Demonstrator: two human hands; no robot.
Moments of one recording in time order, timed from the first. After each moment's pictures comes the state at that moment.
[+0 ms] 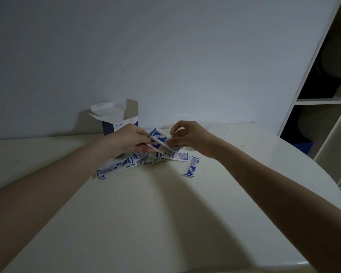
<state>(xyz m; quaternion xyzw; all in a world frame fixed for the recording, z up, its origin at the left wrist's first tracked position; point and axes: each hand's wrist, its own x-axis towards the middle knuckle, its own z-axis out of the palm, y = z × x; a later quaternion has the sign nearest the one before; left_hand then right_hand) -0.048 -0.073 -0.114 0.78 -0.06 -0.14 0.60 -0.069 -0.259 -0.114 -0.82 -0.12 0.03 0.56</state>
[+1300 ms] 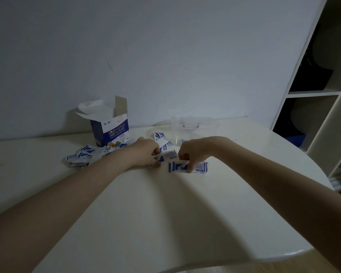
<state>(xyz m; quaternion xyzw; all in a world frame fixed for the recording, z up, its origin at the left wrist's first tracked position) -0.035 -0.117 -0.153 0.96 -0.26 -0.05 0.07 -0.074 -0.284 -0.124 -0.97 -0.16 0.18 -0.05</state>
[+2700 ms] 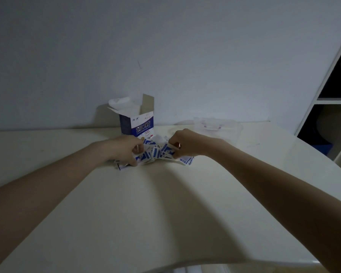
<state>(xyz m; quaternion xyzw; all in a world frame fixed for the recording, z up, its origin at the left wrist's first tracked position) -0.045 -0.015 -0.143 0.98 -0.19 -0.09 0.07 -0.062 -0.216 -0.125 -0.97 -0.24 0.00 0.04</state>
